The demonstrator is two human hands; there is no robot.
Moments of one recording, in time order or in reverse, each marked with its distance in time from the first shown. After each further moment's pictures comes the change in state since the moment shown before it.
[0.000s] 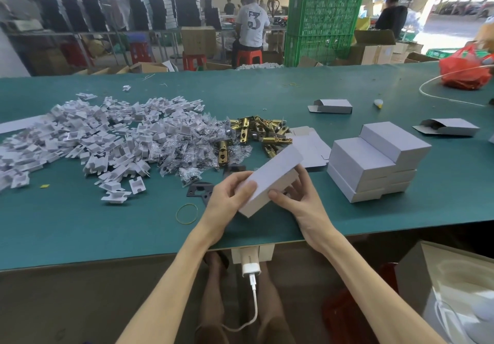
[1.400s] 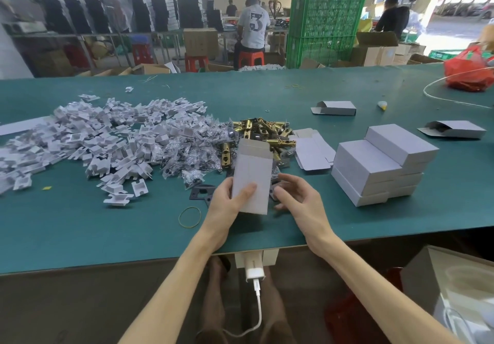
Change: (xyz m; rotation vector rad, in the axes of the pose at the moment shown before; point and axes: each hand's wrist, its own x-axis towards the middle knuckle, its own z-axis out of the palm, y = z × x) left_hand 0.001 -0.004 0.003 -0.152 0.114 -0.091; right_hand 0.003 0.000 0.009 -0.204 0.128 0.012
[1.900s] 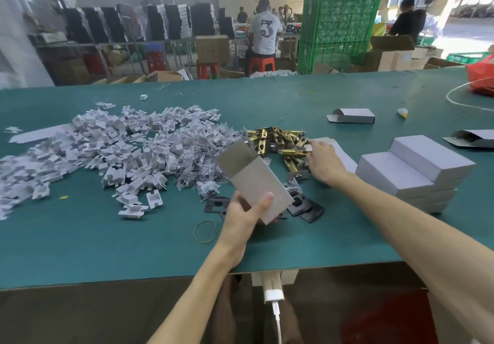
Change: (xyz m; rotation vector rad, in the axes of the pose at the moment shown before) left_hand 0.005 -0.002 -0.003 -0.167 0.029 -0.044; right_hand 0.165 -0.013 -0.020 -1.186 -0.013 -0.005
